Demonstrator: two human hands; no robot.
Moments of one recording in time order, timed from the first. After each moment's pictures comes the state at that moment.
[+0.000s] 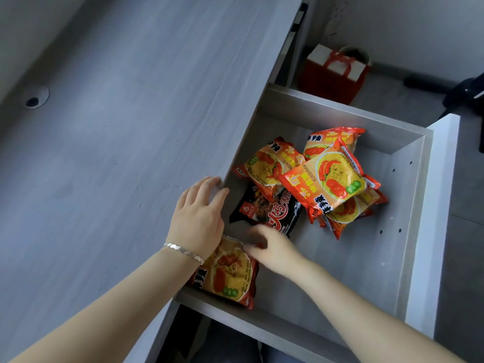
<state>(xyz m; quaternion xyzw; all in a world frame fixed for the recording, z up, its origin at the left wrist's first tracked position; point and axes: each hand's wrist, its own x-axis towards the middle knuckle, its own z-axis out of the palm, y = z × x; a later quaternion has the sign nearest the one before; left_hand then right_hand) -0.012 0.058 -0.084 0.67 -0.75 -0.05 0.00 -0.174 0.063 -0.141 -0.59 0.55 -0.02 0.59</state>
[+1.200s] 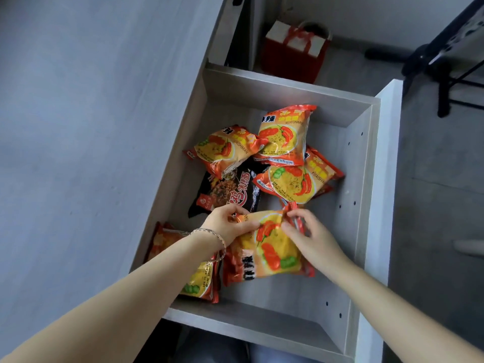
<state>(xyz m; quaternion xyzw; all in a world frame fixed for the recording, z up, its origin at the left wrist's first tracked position) -0.115 0.044 -0.135 0.68 -0.43 -0.60 0.06 -0.300 0.081 -0.126 -0.43 0.70 -0.15 0.56</state>
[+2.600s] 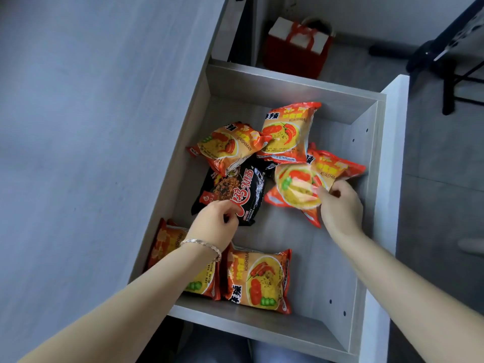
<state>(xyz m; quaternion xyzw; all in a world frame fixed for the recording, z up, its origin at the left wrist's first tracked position) -0.102 0.053 -0.124 0.70 -0.60 -0.39 0.06 -0.314 0.037 -0.137 -0.34 0.84 -0.24 0.36</state>
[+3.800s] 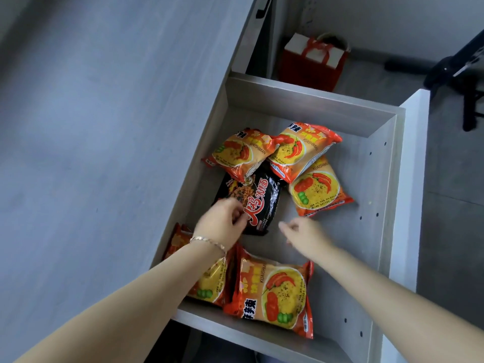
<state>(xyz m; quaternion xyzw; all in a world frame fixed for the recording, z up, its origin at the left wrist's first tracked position) -0.093 0.043 -0.130 0.70 -0.62 -0.35 0.01 -0.274 0.052 -0.173 -0.53 0.69 0.03 0.49</state>
